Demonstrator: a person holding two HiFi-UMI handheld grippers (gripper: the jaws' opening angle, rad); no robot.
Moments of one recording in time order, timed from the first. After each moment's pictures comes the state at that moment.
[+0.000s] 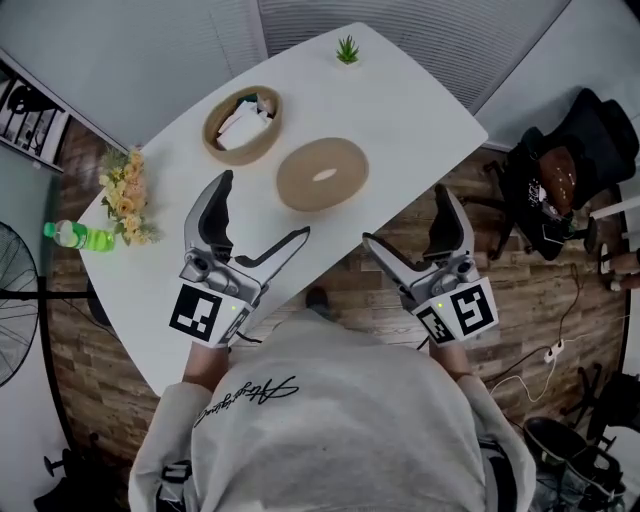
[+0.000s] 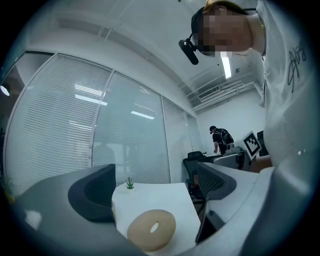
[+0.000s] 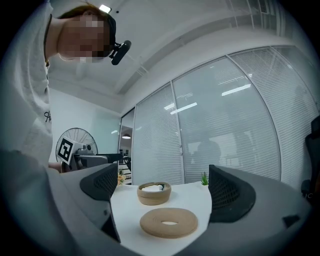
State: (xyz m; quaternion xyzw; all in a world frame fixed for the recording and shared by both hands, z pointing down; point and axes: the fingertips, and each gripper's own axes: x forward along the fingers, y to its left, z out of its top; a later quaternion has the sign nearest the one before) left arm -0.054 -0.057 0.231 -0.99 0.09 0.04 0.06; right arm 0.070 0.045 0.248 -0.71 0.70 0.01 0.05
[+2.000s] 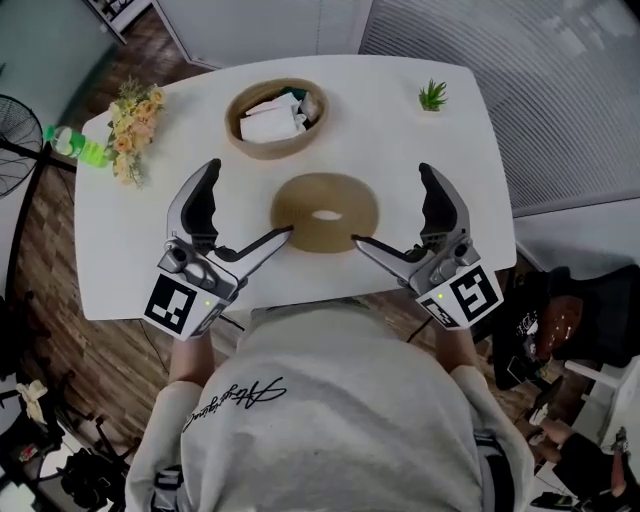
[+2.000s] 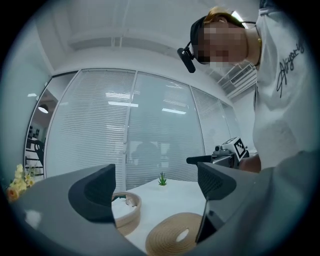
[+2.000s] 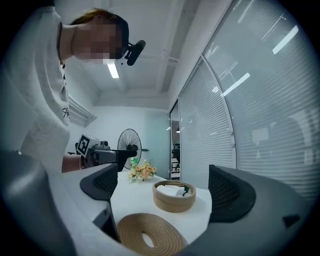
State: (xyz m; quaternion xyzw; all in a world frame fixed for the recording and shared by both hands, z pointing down) left arm -0.002 -0.131 0.255 -0.95 0.31 0.03 0.03; right arm 0.142 -0.110 0.270 -0.40 0.92 0.02 0.00
